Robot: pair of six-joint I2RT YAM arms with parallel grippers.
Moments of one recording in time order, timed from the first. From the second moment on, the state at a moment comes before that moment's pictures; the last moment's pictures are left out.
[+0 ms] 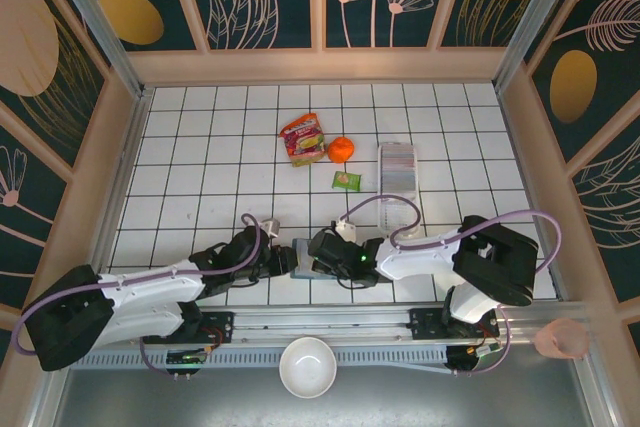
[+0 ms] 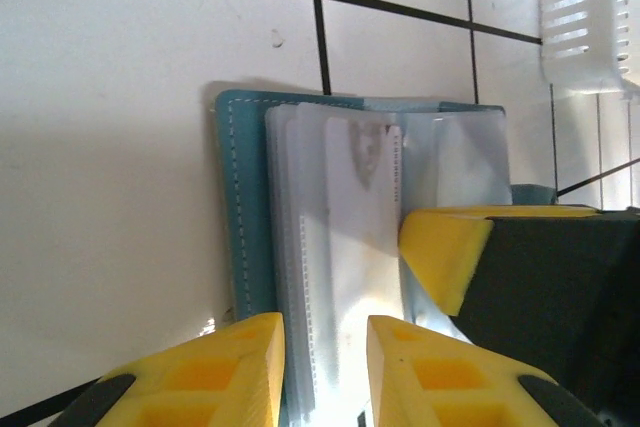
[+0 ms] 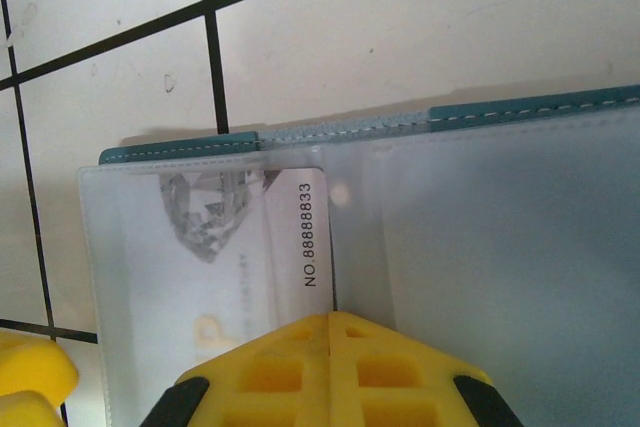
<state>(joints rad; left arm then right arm) -0.93 1.08 0.25 0.10 0.12 -1.03 1.23 1.56 0.65 -0.10 0.23 1.31</state>
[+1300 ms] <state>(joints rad) -0.93 1.20 0.29 0.15 0.19 -1.05 1.23 1.55 0.64 -0.08 0.23 1.32</state>
